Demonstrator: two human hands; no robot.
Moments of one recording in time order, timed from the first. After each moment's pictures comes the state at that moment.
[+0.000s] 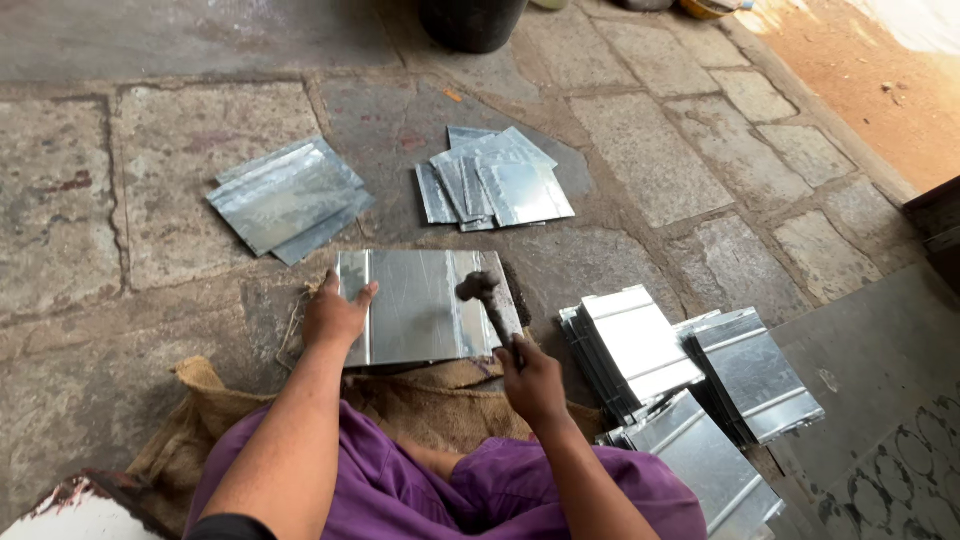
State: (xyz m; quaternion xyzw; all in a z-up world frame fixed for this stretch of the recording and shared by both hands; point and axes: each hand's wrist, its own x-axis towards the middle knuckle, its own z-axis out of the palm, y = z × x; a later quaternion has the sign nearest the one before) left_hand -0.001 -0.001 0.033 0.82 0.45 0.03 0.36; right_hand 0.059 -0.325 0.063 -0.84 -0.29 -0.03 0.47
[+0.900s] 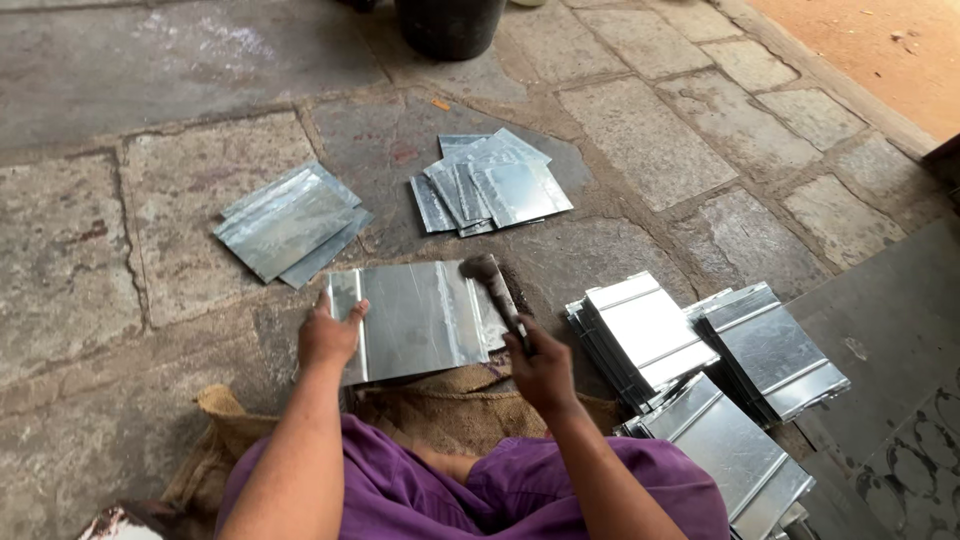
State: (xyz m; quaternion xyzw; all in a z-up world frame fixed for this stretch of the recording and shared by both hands) left_hand -0.010 0.012 0.028 0.84 0.43 0.12 0.32; right_hand 0.070 -0.314 0.094 -0.83 -0.26 -0.04 0.50
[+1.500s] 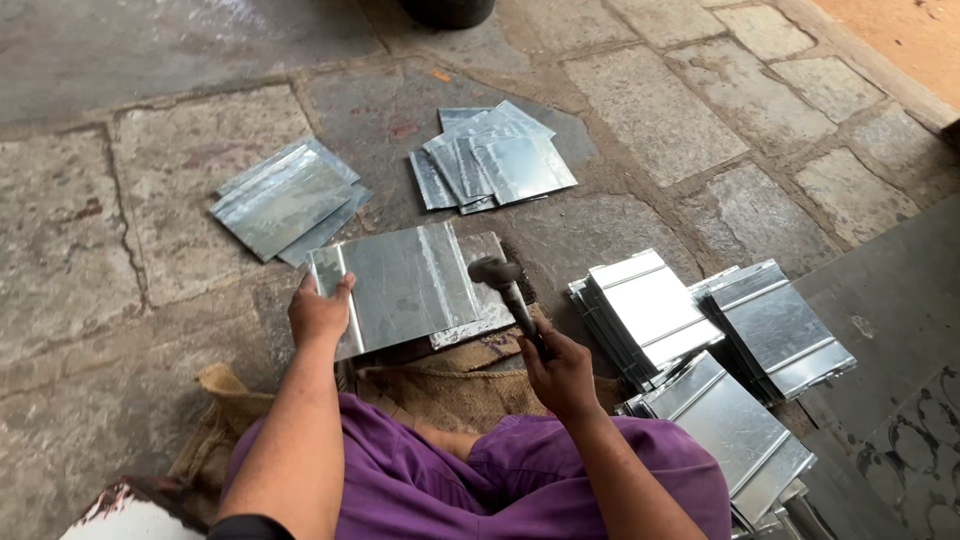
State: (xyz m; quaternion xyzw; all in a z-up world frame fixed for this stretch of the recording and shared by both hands) left_hand -0.014 0.022 0.011 0.80 0.44 0.21 0.36; right_hand 0.045 -0.352 0.088 -0.86 -0.25 -0.04 0.44
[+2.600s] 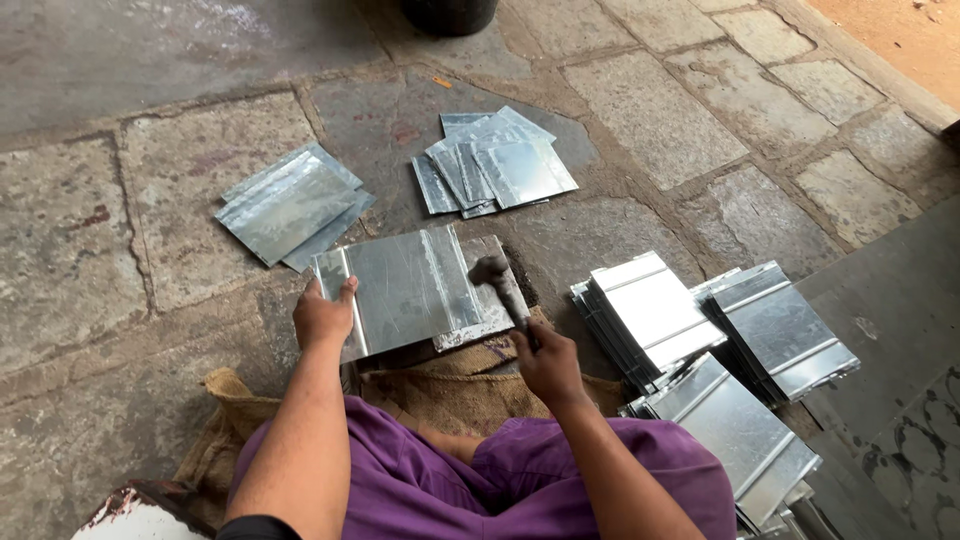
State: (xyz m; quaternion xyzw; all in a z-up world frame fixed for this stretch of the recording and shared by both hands) left_hand -0.013 0.017 0.024 0.79 0.46 0.17 0.35; right_hand 0.056 -0.331 0.080 -0.87 -0.20 0.02 0.45
